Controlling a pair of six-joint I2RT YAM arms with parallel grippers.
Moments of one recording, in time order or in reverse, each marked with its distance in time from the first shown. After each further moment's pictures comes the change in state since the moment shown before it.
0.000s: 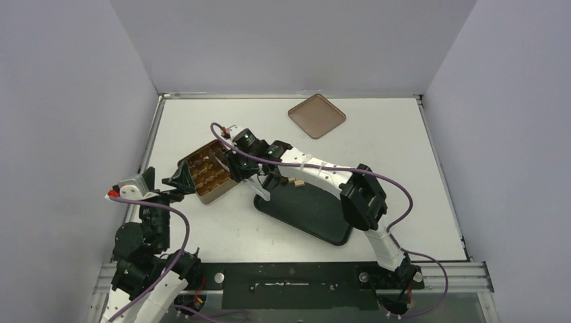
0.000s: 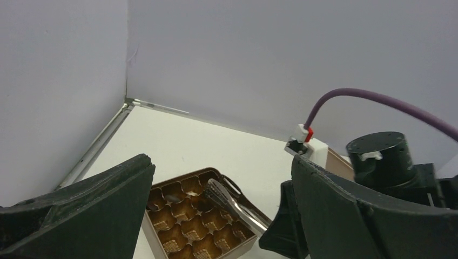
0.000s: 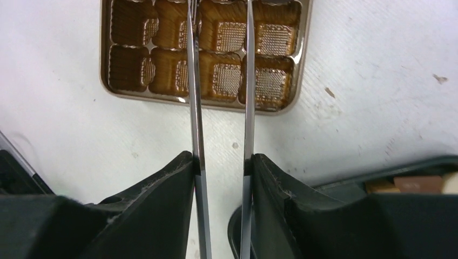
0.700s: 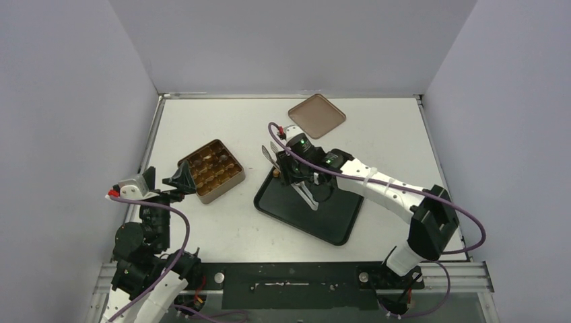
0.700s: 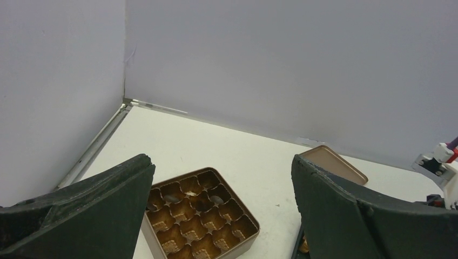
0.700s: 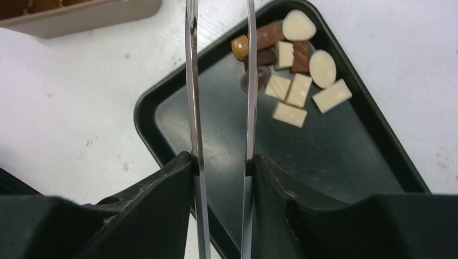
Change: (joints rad) left arm 0.000 0.000 0.000 0.000 0.007 0.000; right arm -0.111 -0.575 -0.586 -0.016 0.152 0.028
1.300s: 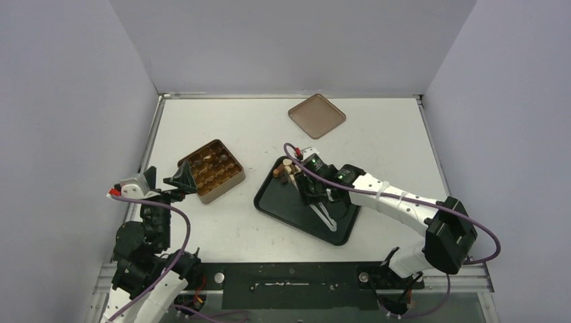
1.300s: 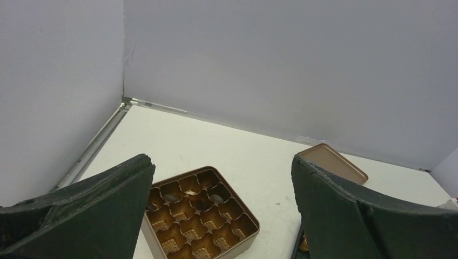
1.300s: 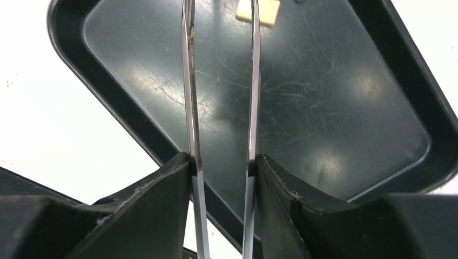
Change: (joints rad) left arm 0.000 0.006 -0.001 0.000 0.006 0.000; right arm -0.003 -0.153 -0.249 -0.109 0.027 0.072
